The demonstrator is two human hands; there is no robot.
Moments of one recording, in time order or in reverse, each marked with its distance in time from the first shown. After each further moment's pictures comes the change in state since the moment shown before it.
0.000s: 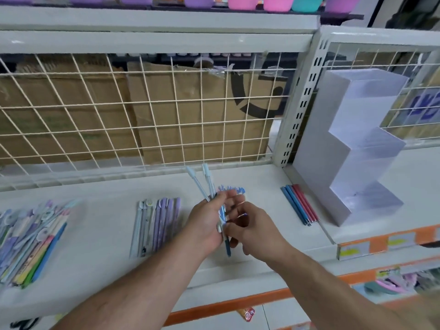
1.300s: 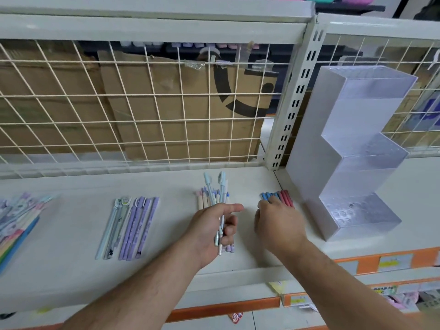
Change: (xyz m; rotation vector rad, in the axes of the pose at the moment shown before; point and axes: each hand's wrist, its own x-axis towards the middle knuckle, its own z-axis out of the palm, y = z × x) left_hand 0.035 -0.040 0.035 0.138 -0.008 -0.091; right_hand 0.060 0.062 -0.091 -1.160 0.381 -0.334
